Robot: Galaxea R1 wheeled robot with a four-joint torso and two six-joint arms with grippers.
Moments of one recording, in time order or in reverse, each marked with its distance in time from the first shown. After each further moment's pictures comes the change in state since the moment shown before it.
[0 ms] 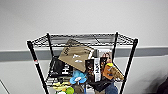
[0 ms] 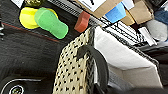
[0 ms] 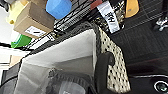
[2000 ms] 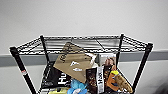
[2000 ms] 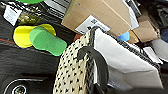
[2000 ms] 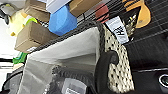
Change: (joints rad) left arm 0.001 -0.019 0.016 0.003 0.002 0.000; right arm -0.024 -0.017 0.057 0.000 0.013 0.000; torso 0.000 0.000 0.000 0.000
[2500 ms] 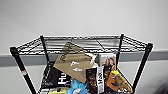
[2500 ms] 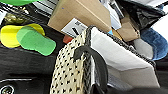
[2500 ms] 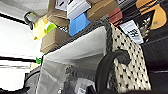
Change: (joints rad) left arm -0.003 -0.103 0.193 0.026 -0.012 0.000; right arm 0.003 -0.173 0.293 0.000 0.050 0.000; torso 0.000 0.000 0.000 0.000
